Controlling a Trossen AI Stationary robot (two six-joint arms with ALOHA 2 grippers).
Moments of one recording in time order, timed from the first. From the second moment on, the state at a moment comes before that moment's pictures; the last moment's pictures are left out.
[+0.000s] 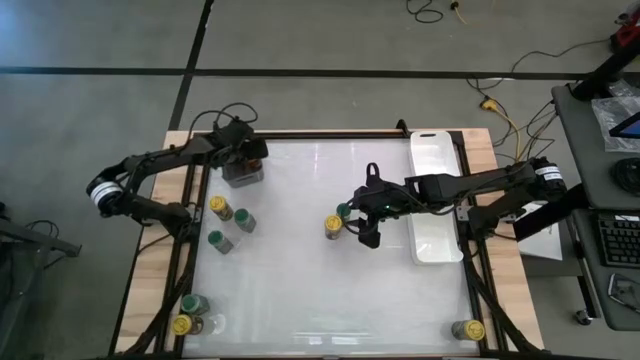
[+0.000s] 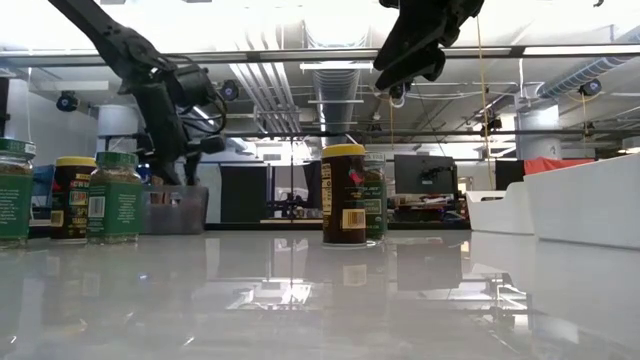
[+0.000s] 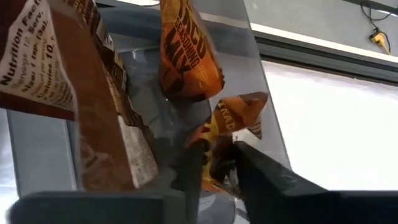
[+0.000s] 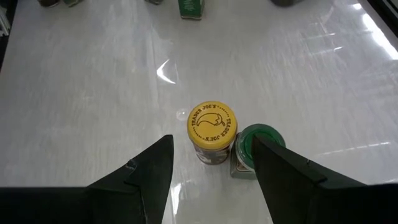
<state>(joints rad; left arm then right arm) 0.80 1.34 0.76 -0.42 -0.26 -0.85 0.07 1.43 1.14 -0.49 0.10 0.24</state>
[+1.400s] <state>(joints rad) 0.80 1.23 0.76 -0.43 -0.12 -0.90 0.07 1.43 1.14 -0.49 0.10 0.22</state>
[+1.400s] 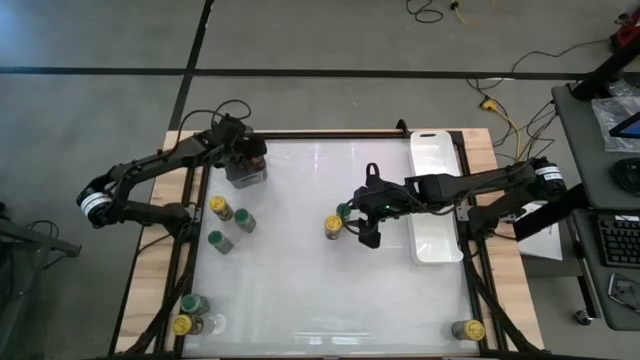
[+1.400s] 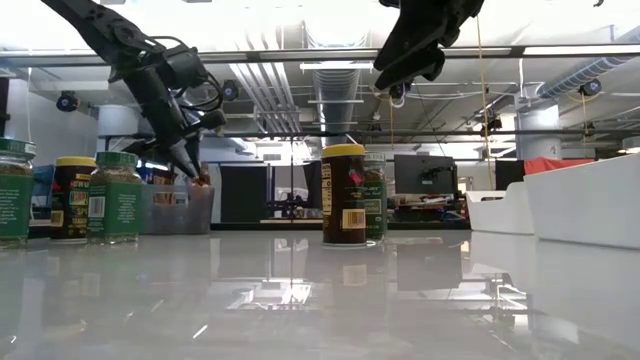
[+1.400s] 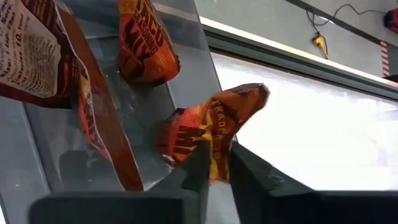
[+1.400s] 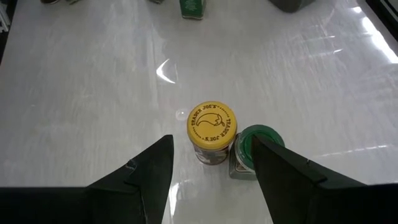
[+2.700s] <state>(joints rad) 0.68 1.35 0.76 -0.46 -0.22 -0.96 0.06 1.43 1.14 -0.49 0.09 0.24</state>
